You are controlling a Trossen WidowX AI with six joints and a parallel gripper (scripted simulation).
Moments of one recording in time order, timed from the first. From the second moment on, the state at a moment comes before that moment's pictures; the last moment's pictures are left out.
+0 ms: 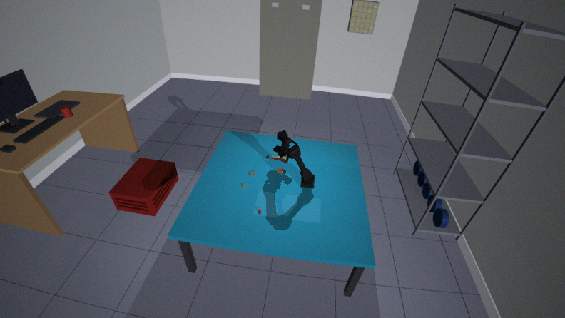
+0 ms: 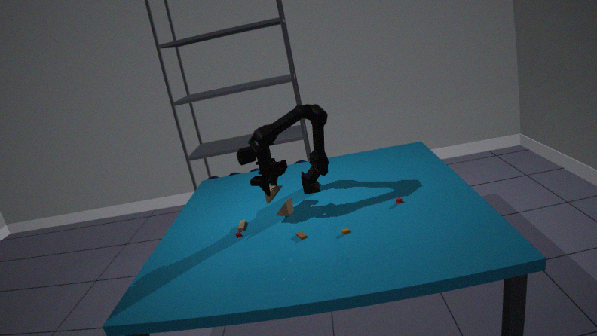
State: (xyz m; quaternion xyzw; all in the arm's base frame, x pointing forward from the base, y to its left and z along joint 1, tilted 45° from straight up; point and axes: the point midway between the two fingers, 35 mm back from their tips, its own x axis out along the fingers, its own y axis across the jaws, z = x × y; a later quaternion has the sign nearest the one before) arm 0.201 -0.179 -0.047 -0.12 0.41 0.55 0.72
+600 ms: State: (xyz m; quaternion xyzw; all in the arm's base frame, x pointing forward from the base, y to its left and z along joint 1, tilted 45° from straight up) arm 0.207 -0.149 -0.058 -0.13 0.41 0.54 0.72
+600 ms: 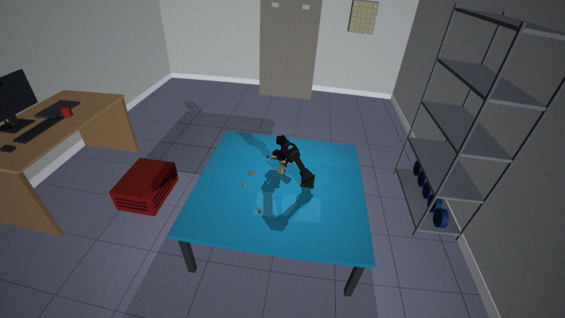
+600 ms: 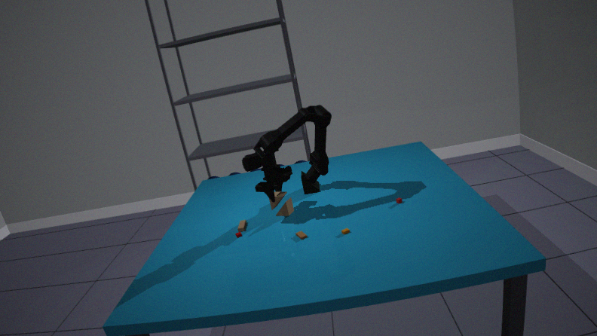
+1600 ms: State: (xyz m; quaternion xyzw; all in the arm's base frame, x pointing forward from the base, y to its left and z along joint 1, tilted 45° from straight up) arm 0.207 -0.148 -0.058 -0.12 0.41 0.54 0.72
